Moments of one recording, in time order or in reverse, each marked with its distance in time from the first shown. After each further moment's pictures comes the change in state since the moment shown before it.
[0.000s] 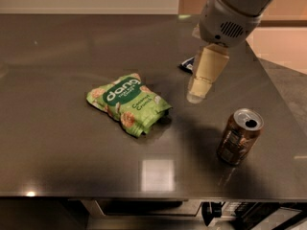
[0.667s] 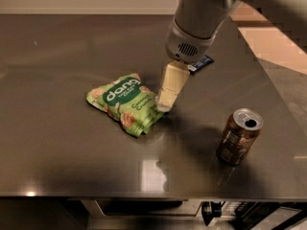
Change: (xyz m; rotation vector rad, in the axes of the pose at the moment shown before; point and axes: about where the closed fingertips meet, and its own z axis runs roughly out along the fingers) arm -0.038 -0.004 0.071 -0.054 0.022 0.031
